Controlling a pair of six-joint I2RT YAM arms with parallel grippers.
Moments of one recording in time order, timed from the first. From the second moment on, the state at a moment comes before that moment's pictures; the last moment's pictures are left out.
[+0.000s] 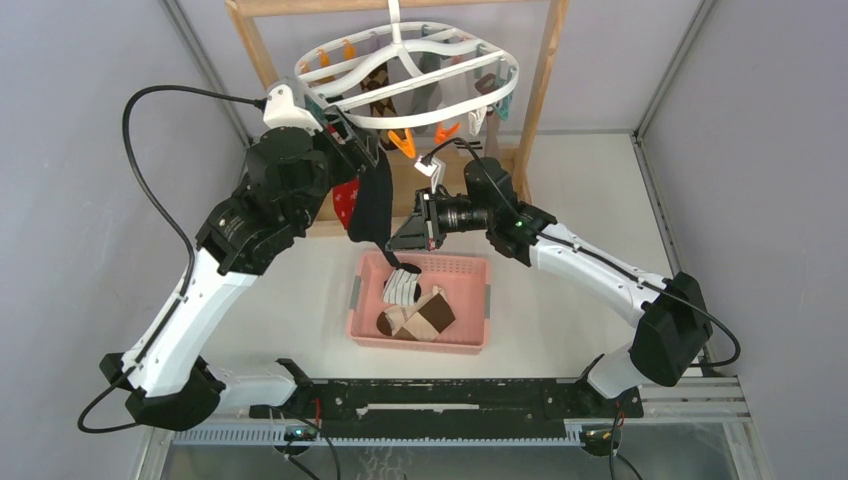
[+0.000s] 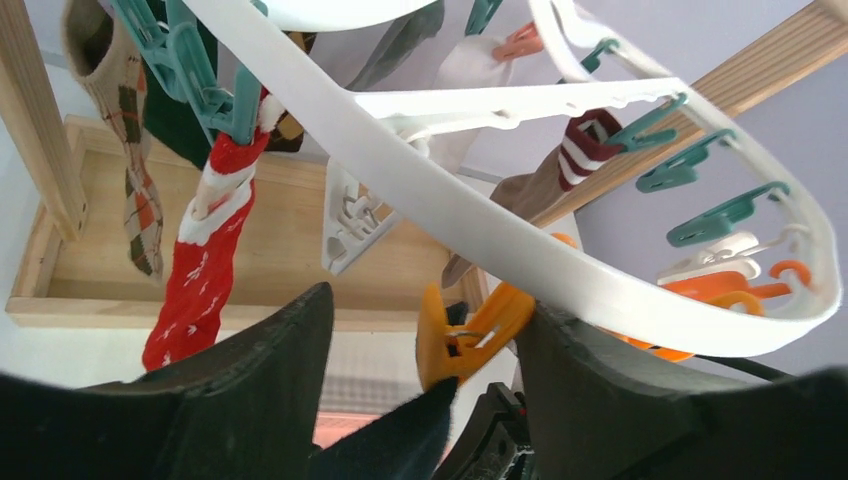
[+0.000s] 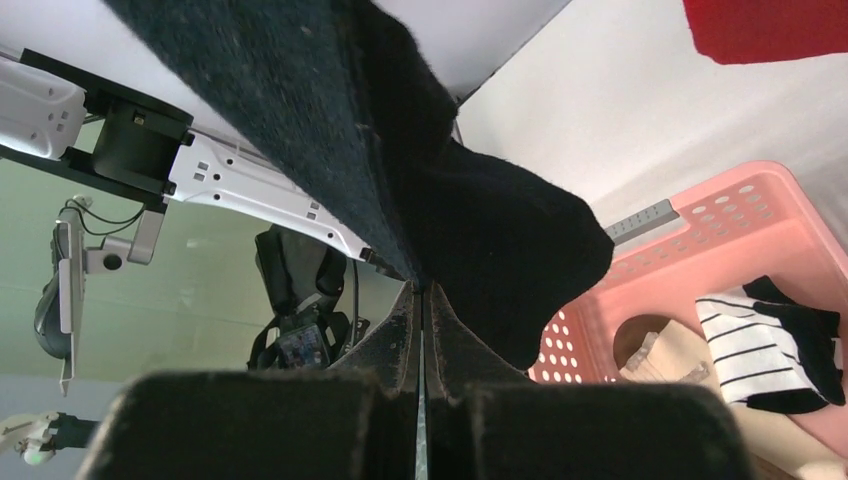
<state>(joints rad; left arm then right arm) -0.73 1.22 1.71 -0.67 -0.54 -0.62 0.76 1.49 1.25 -0.02 -0.76 0.67</state>
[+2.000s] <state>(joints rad) -0.74 1.06 1.53 -0.72 -0.51 -0.66 0.82 1.47 1.18 -0.44 -0.64 0.45</state>
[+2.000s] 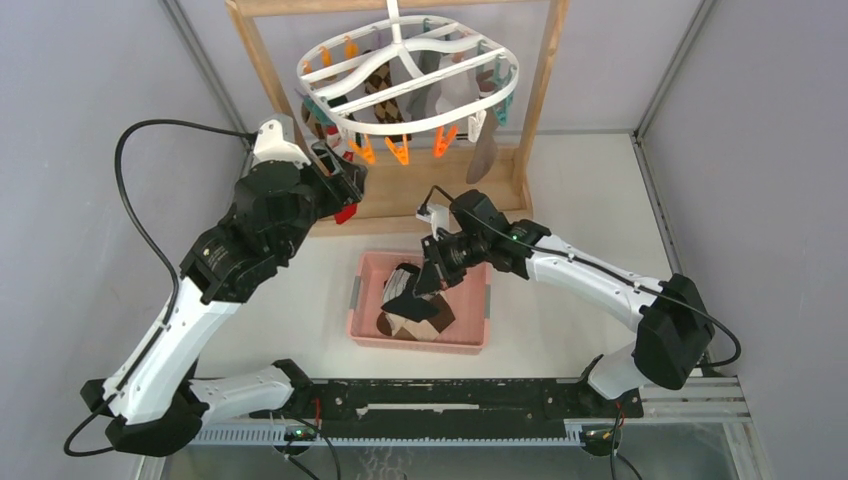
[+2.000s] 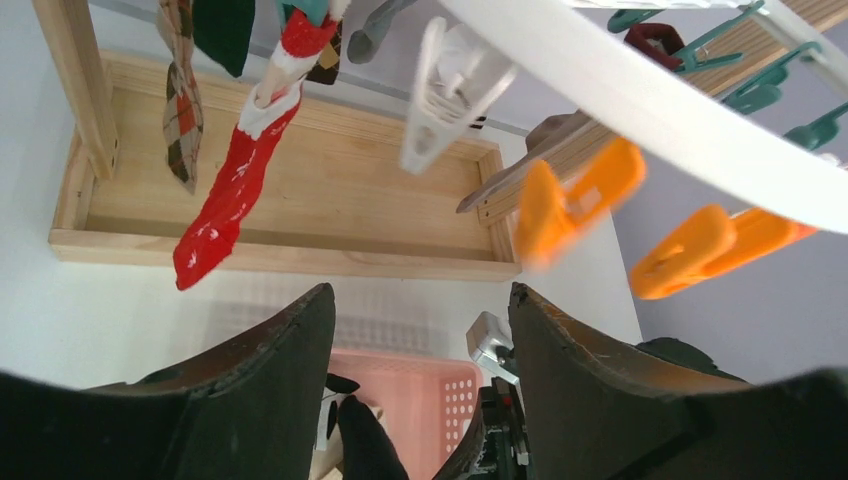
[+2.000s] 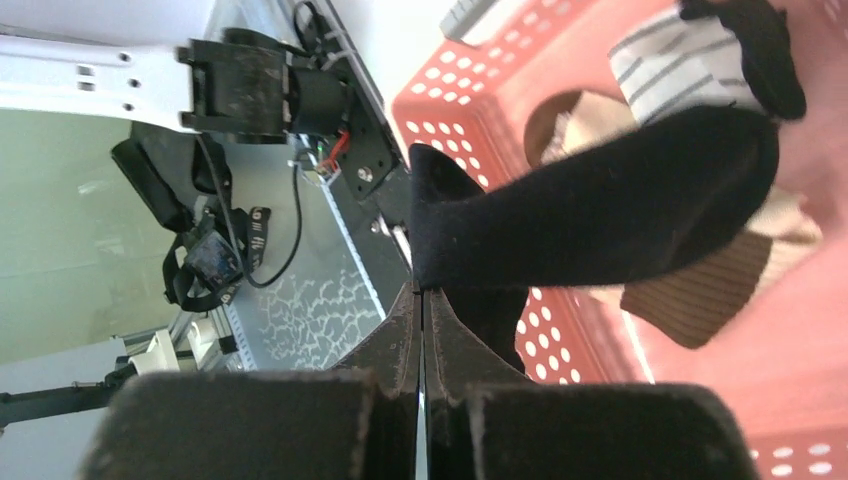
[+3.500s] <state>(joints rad) -0.74 0.93 1.42 -0.78 -0.51 -0.72 0.76 1.28 1.06 -0.78 -0.13 0.43</state>
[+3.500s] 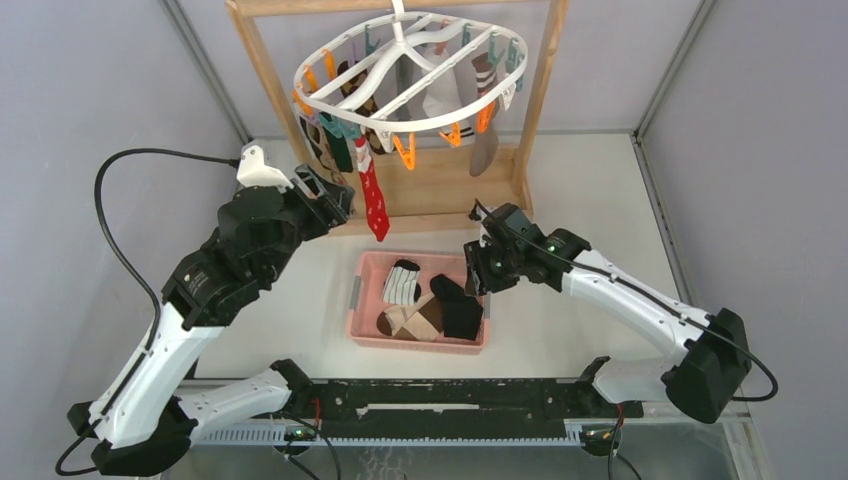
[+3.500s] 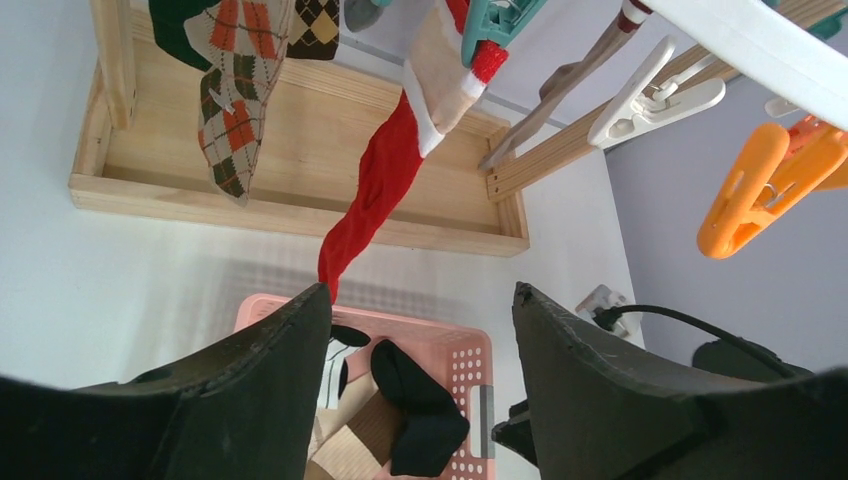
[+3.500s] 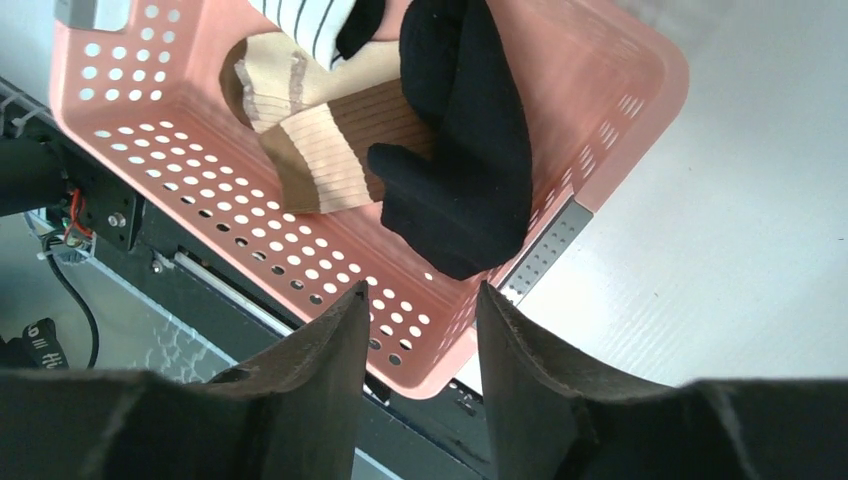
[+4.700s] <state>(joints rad) -0.73 1.01 1.19 -0.69 -0.43 -0.71 0.71 1.13 1.06 -0.76 -0.29 0.42</state>
